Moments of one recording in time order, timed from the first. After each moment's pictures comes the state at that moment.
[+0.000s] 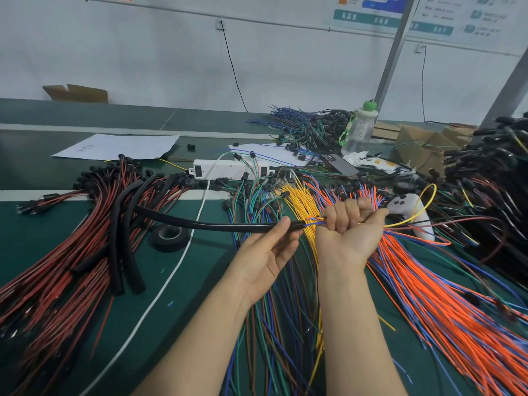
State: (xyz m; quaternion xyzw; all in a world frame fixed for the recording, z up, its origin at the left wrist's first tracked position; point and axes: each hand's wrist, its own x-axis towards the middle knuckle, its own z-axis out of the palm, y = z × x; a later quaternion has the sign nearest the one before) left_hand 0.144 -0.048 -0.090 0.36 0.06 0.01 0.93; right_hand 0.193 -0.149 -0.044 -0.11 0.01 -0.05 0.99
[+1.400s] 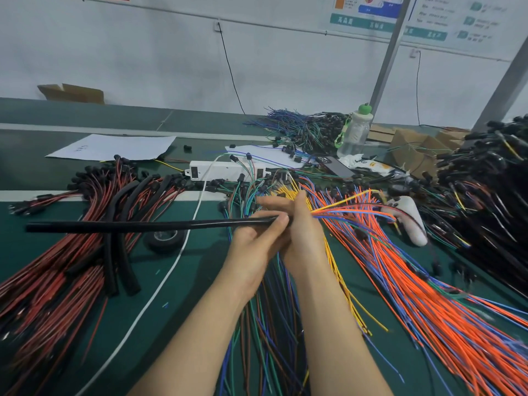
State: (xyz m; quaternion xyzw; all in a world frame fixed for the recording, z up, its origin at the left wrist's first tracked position) left_hand 0.145 -0.052 -0.081 0.44 -0.01 0.14 0.88; right_hand 0.185 -0.112 -0.062 -0.54 -0.07 0.09 0.83
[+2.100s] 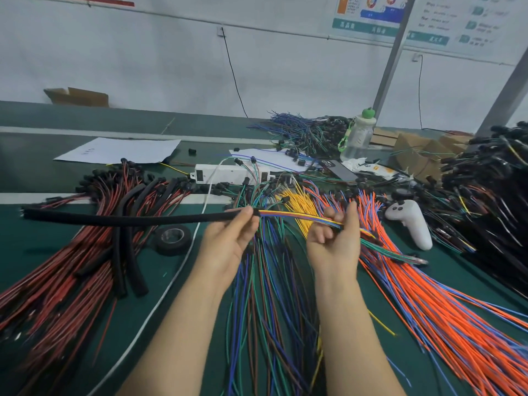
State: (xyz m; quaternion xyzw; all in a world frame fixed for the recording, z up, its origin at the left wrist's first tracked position) left_hand 0.144 -0.007 -0.077 0.39 0.09 0.19 0.90; right_hand 0.201 -0.141 -0.063 -0.18 0.06 0.04 0.98
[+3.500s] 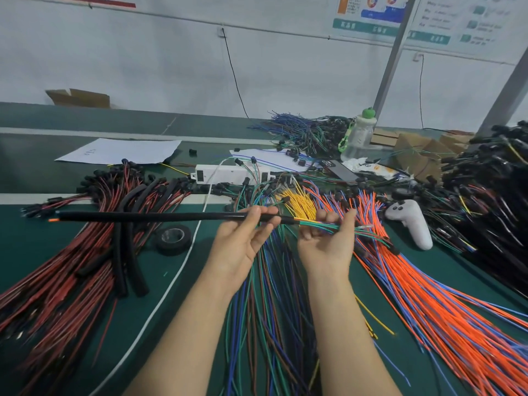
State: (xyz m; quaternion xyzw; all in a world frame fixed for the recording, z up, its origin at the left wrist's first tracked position) left_hand 0.143 -0.020 -0.075 0.41 0.00 0.17 0.89; right_hand 0.201 -0.134 -0.066 -0.22 0.07 0.04 0.97
